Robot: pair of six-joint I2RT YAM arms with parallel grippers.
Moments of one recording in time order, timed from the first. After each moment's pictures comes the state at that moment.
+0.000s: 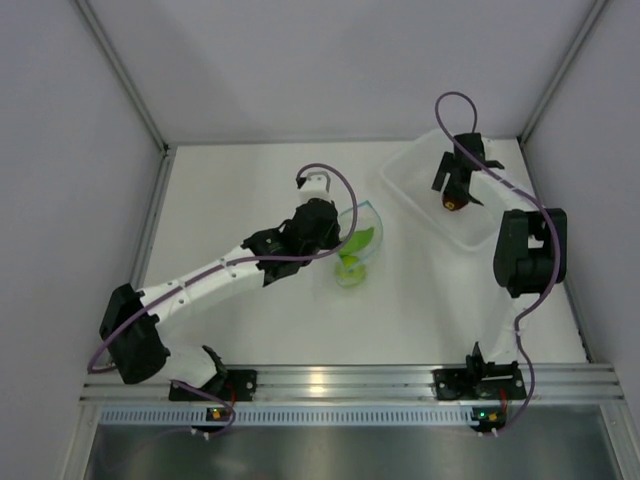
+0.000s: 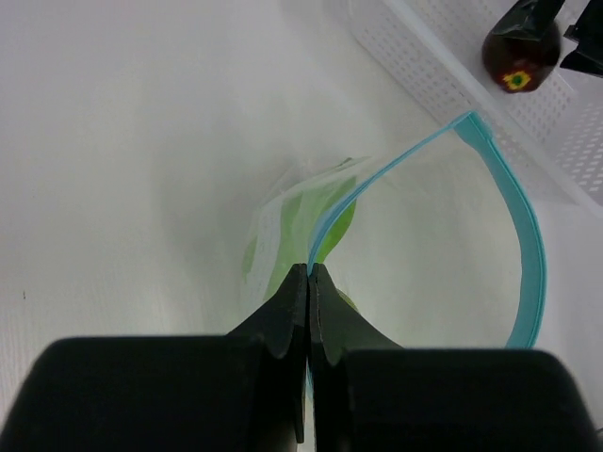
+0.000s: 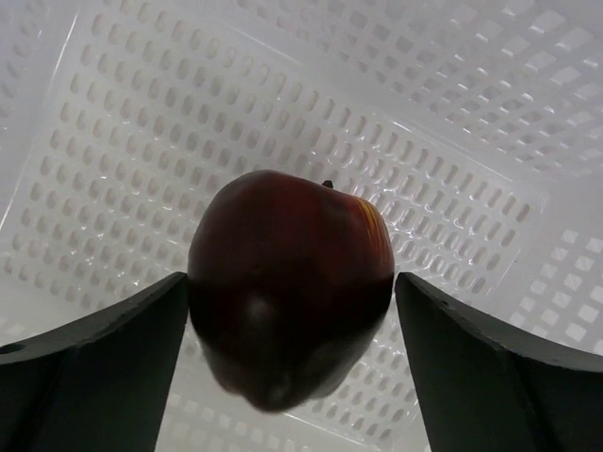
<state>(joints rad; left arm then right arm) -0.90 1.41 1.15 -0.30 -0.46 -0.65 0.06 1.93 1.48 -0.46 0.31 0.37</state>
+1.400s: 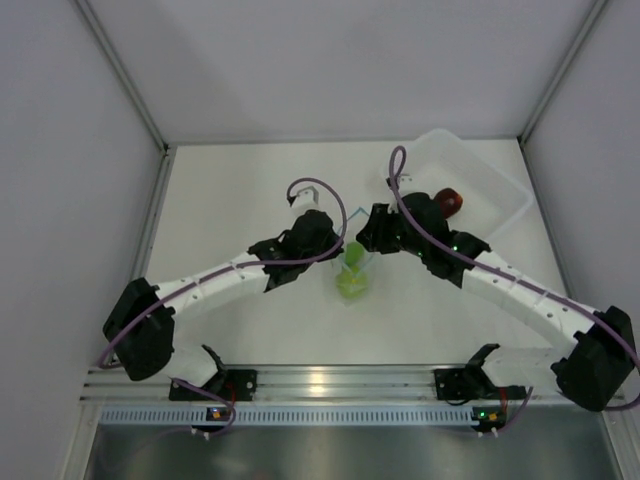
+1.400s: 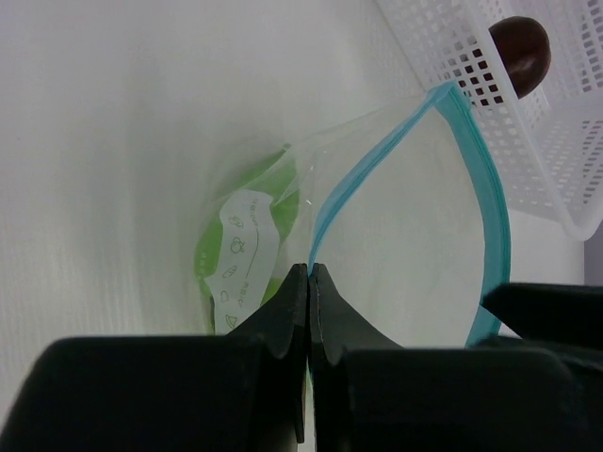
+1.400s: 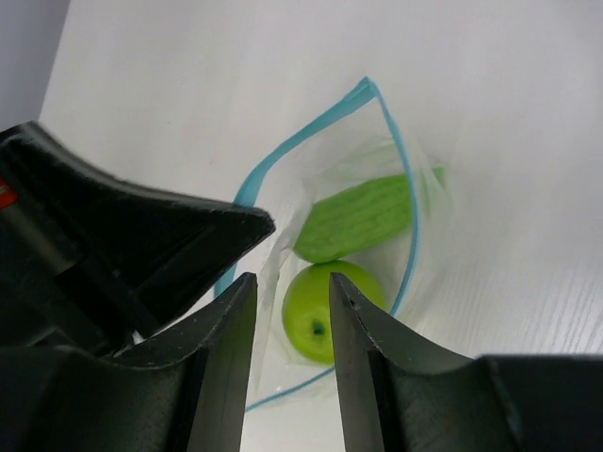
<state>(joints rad) -0.86 1.44 1.00 -0.14 -0.33 -0.90 0.71 1.18 0.97 -0.28 0.01 0.53</state>
